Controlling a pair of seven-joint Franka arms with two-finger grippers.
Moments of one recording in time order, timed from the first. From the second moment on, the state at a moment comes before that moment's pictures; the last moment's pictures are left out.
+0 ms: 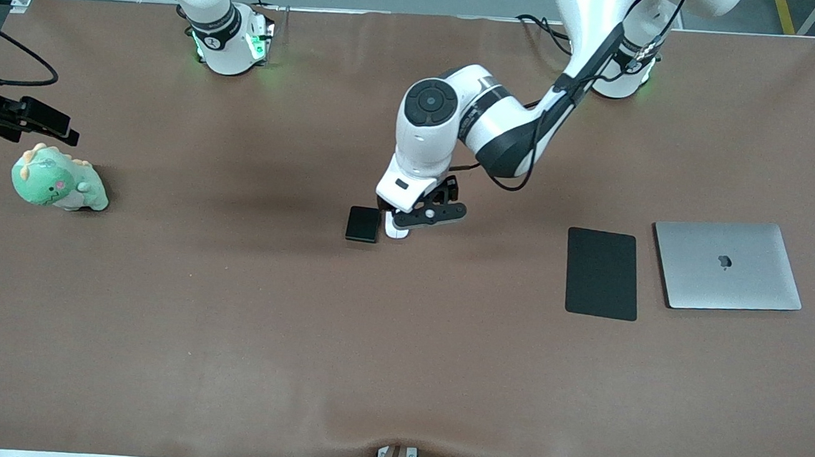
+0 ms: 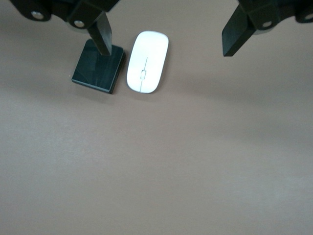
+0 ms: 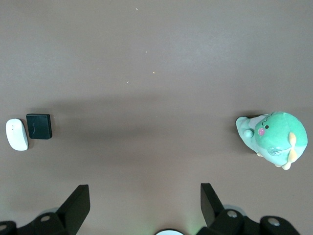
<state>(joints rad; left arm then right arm) -0.68 0.60 -0.18 -1.46 0.12 2.12 -1.10 -0.10 0.06 0.05 -1.50 0.07 1.44 0.00</state>
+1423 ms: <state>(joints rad) -0.75 0.86 -0.17 -1.41 0.14 2.25 -1.01 -0.10 0.12 0.06 -1.50 0.07 1.45 0.00</state>
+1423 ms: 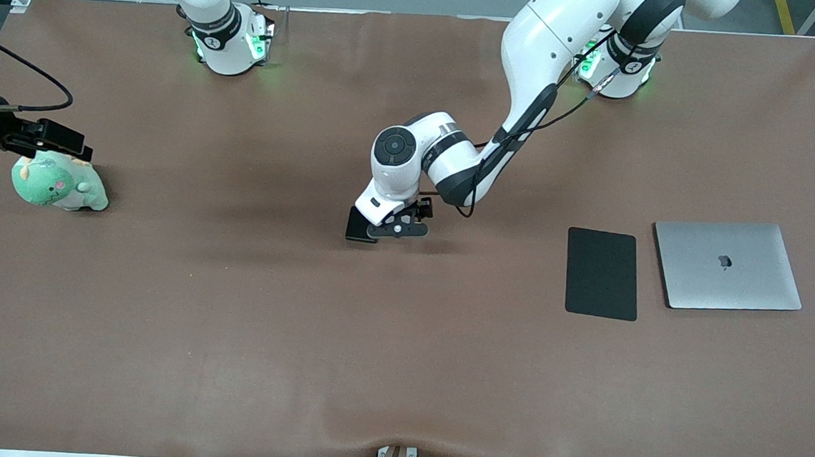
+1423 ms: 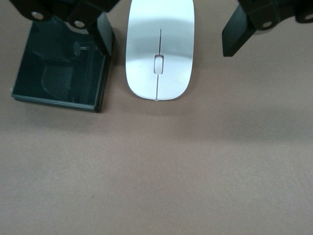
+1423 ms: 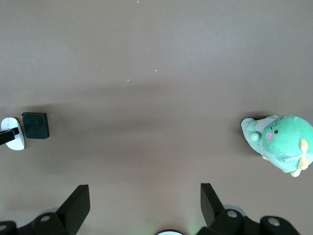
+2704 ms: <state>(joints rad) -0.77 0.88 -0.17 -1.40 0.14 2.25 -1.01 -0.05 0.18 0.06 -1.50 0.07 1.45 0.00</state>
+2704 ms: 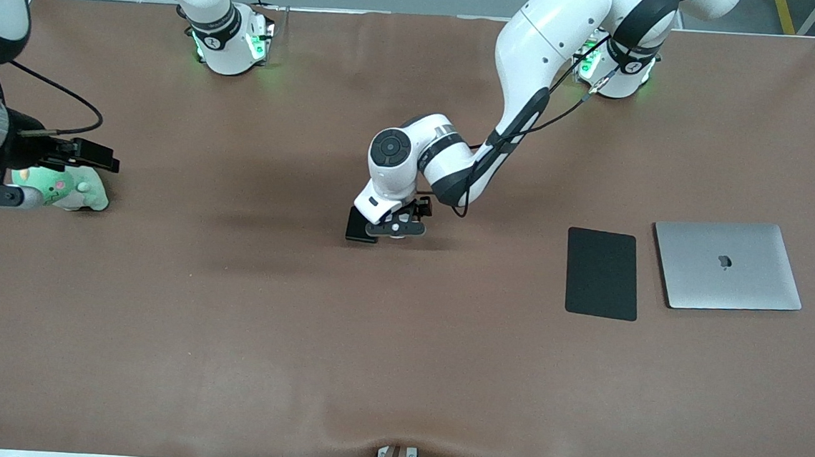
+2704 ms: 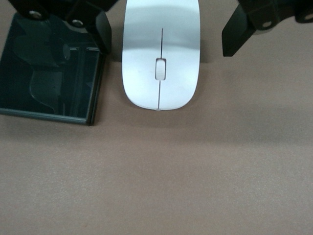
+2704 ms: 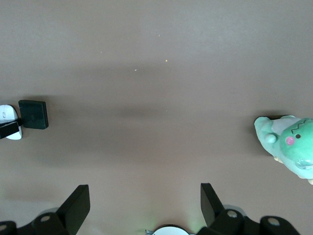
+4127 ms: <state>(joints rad) -0.77 0.89 -0.16 -1.40 0.15 2.24 -1.01 0.11 0.26 0.06 -1.50 0.10 1.53 0.10</state>
